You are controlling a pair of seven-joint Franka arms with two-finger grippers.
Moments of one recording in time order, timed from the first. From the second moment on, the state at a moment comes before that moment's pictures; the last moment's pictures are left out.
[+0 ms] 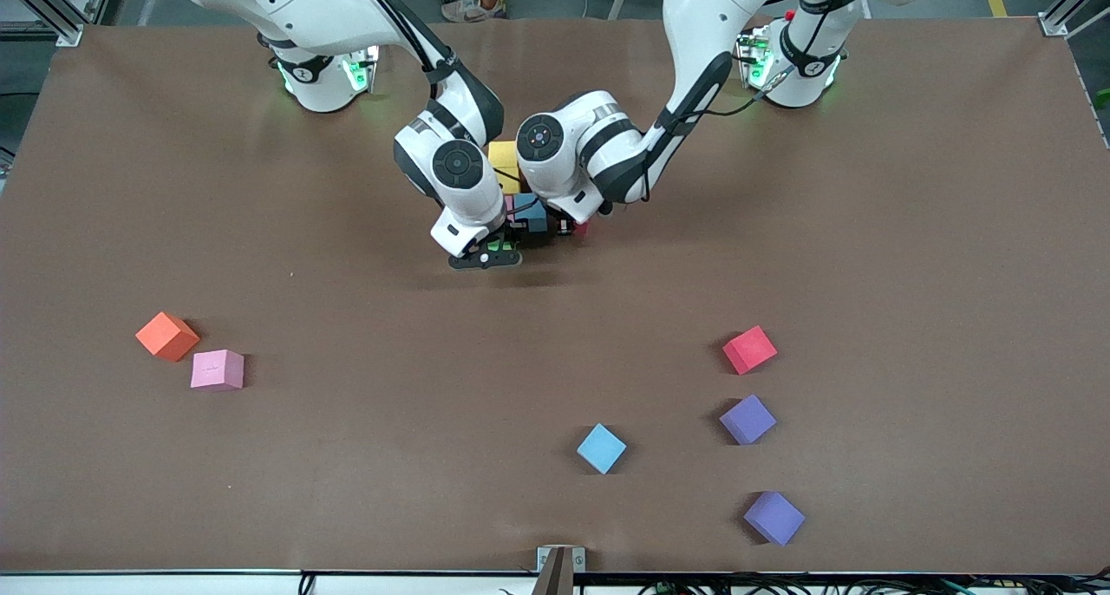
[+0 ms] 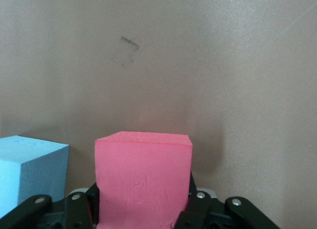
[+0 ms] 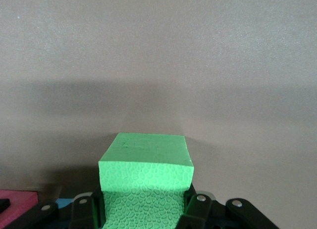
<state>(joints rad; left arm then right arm) -0.75 0.66 -0.25 -1.76 0.11 2.23 -2.63 0.51 0.48 0.24 -2.05 -0.04 2.47 0.70</state>
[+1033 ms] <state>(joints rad) -0.75 0.64 -0.25 -1.79 0.12 2.24 -2.62 0.35 0.50 0.16 -1.77 -0.04 2.24 0.71</state>
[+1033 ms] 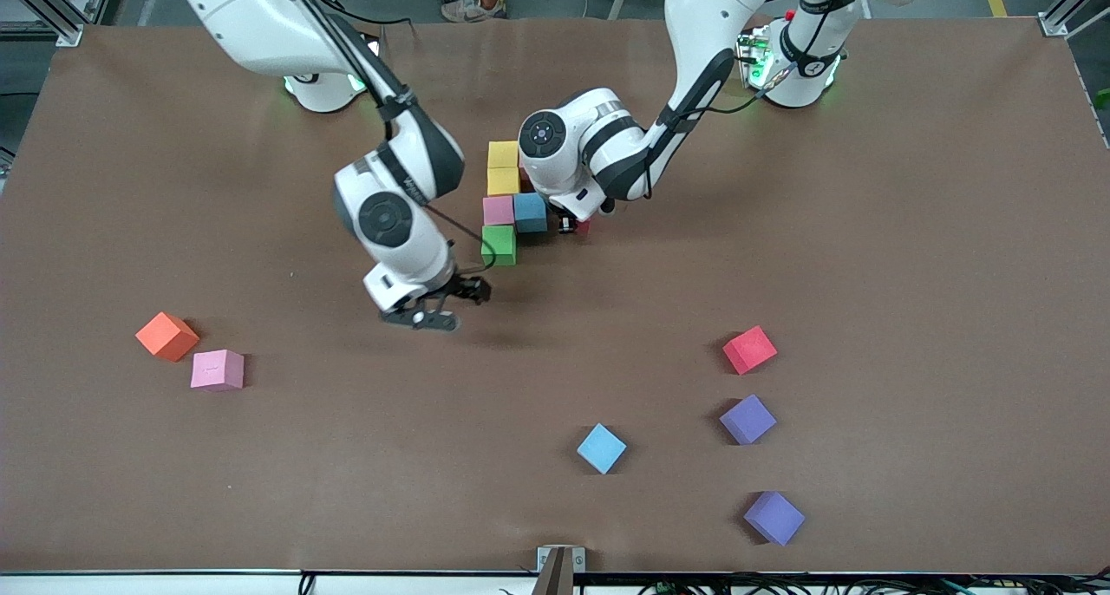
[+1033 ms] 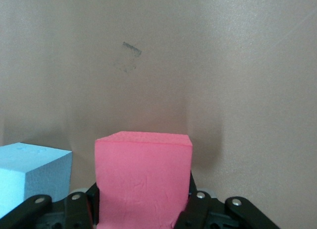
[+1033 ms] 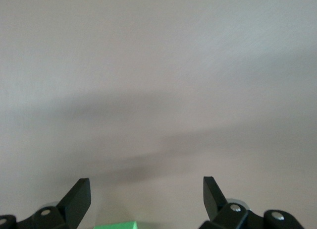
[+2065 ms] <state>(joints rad) -0.79 0.66 -0.25 -1.77 0.16 2.25 -2.65 -0.29 0.58 0.10 -1.61 -0.04 2.15 -0.11</state>
